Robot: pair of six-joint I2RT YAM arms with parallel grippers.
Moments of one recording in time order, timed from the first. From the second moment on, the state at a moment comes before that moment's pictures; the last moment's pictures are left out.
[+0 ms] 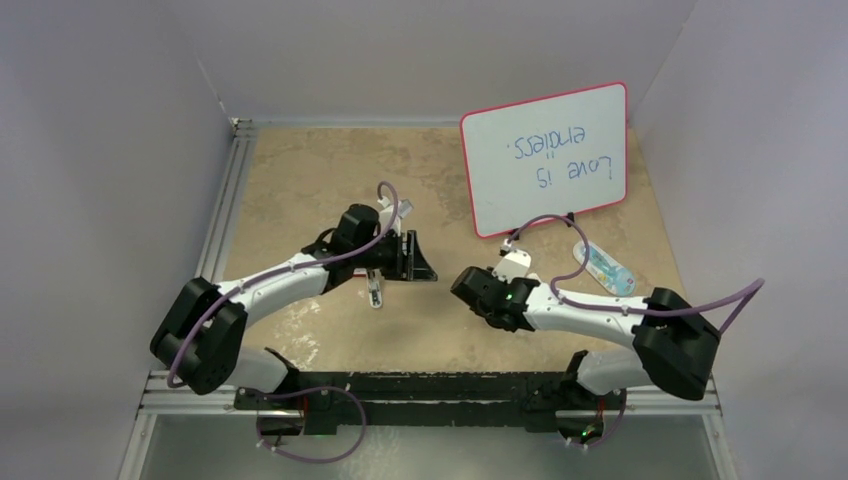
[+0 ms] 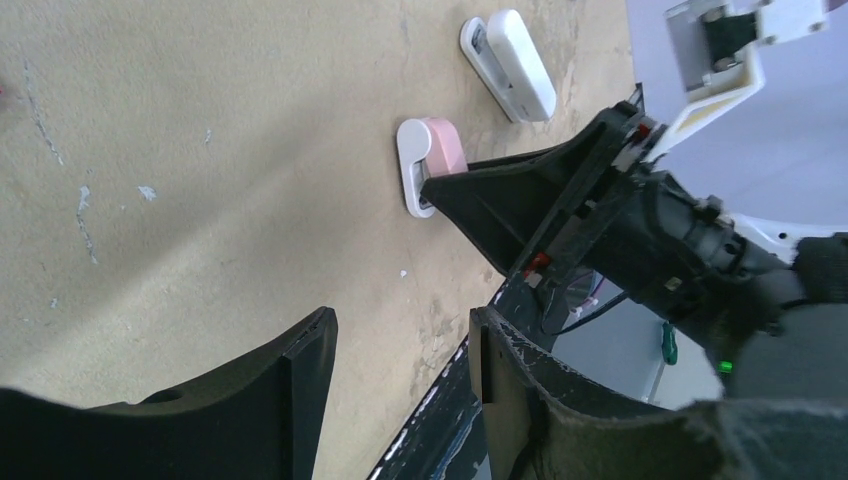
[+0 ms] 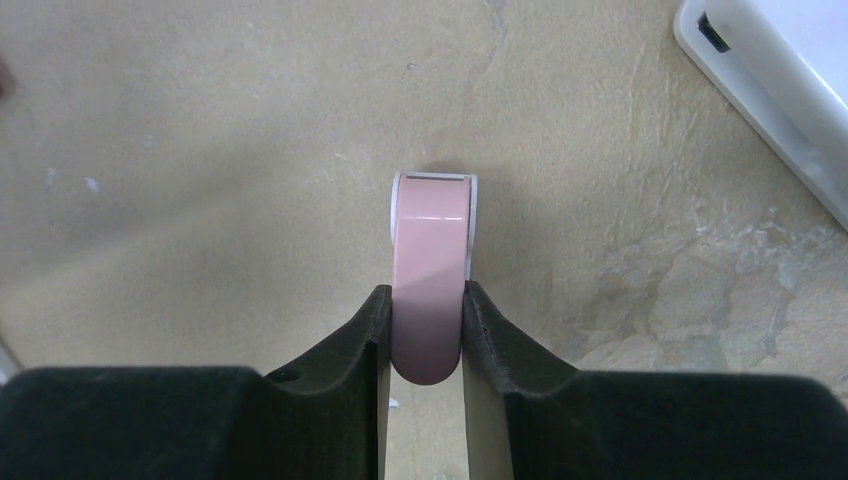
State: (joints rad) left arm -0.61 1.38 0.74 0.04 0.57 -0.65; right arm 1.00 1.35 0.68 -0.58 0.60 1.32
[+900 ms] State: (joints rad) left arm -0.73 1.73 0.77 0.29 0.59 -0.87; right arm 0.84 1.24 0.62 -0.13 0.26 1.10
